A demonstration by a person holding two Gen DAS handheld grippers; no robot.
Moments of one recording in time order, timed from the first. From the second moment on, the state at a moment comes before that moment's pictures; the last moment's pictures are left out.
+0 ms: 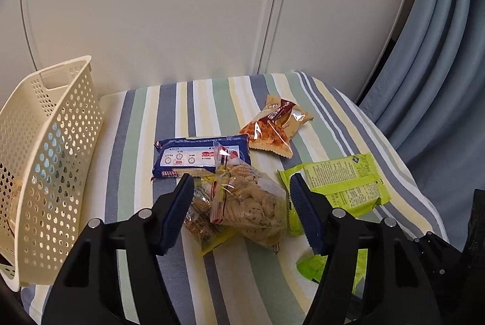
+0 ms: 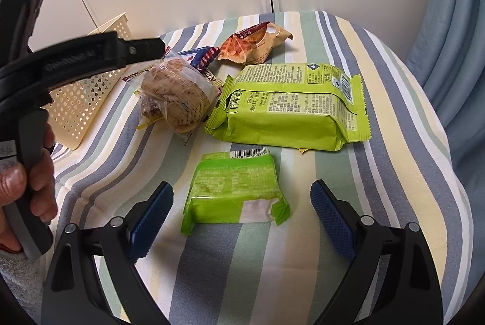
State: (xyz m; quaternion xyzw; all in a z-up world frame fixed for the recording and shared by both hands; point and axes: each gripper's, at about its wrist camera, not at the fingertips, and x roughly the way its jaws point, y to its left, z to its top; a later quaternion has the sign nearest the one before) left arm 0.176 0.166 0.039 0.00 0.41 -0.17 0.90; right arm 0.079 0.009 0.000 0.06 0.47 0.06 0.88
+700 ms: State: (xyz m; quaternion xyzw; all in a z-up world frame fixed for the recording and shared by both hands) left arm 0.208 0.124 -0.015 0.08 0.48 -0.16 0.86; right arm 0.081 0.009 0.000 0.07 0.47 0.07 0.87
